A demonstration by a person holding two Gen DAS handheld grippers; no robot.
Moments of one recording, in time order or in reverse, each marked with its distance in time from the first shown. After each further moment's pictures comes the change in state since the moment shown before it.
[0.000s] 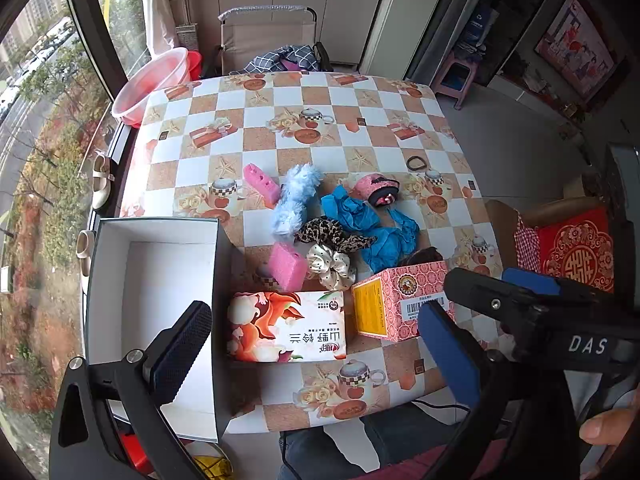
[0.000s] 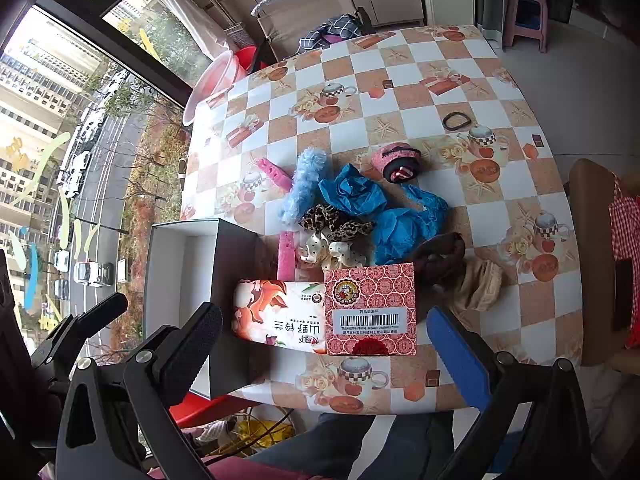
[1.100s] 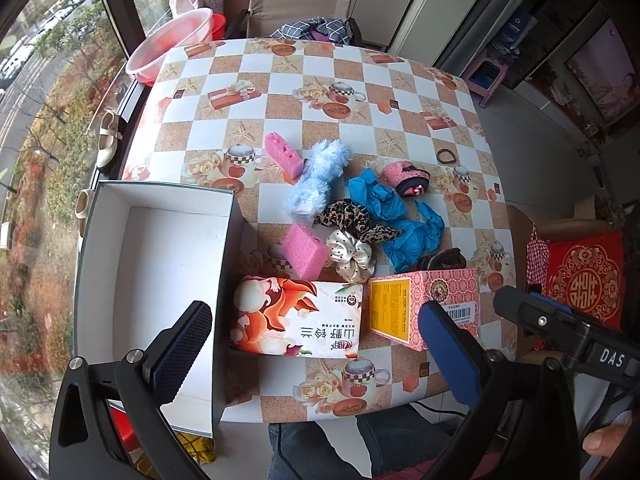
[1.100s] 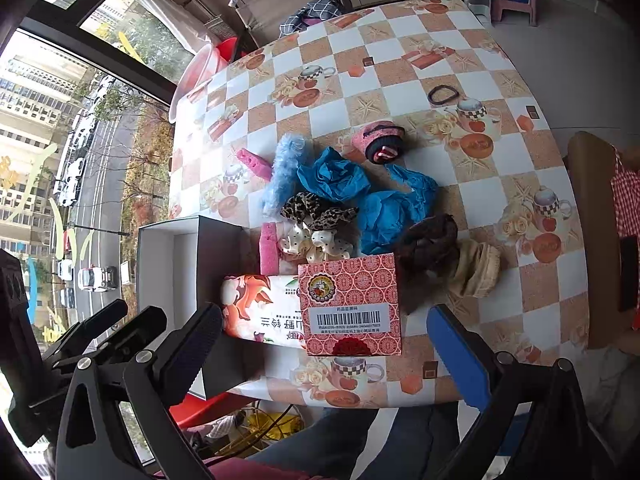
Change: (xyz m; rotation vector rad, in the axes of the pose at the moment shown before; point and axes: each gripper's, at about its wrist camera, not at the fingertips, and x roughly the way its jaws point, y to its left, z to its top) left arm 0.039 0.027 0.007 -0.125 0.101 0.016; right arm 0.018 -0.026 0.001 0.071 0.063 0.007
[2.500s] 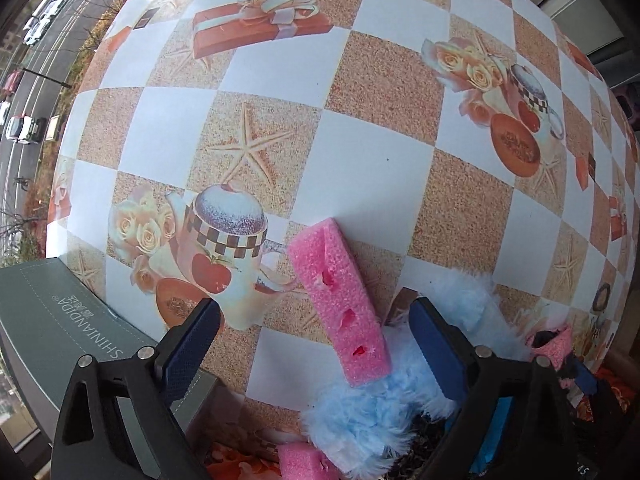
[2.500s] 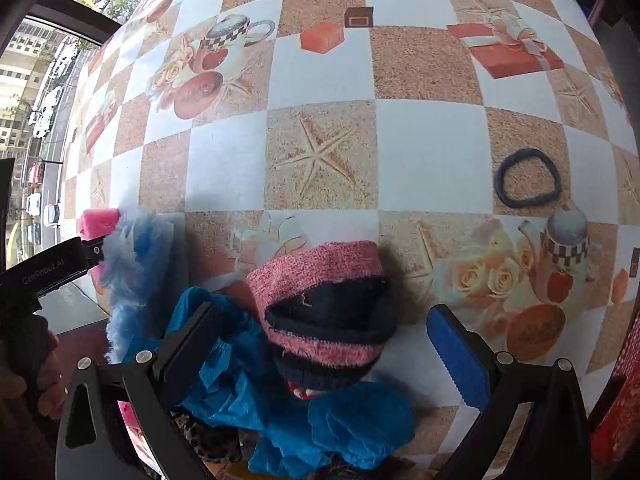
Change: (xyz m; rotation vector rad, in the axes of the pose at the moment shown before) left arm 0.268 0.045 0.176 -0.289 0.301 0.200; right arm 0.220 -0.055 0.187 -0.160 0.237 -0.131
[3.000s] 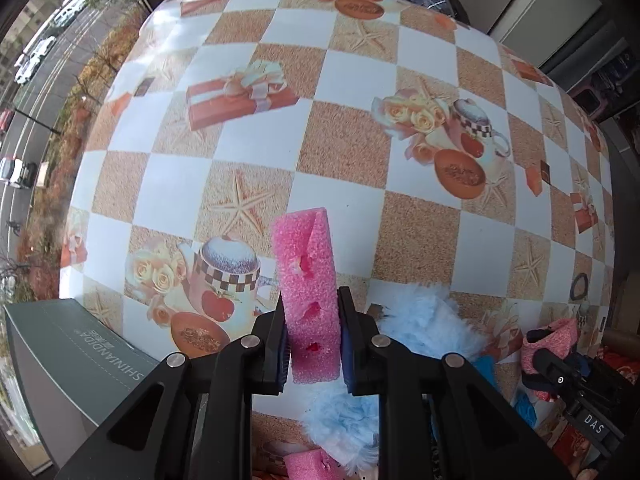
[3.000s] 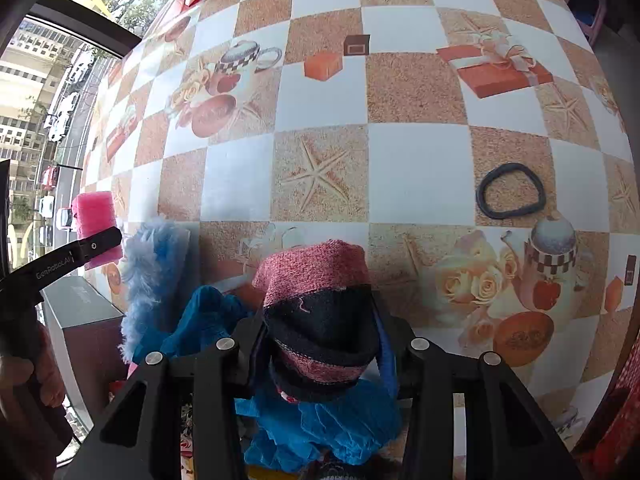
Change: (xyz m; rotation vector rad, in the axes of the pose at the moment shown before) left arm -0.043 0.004 -0.009 0.100 -0.206 -0.035; right arm -0.028 -0.018 -0.010 -0.005 -0.080 0.064
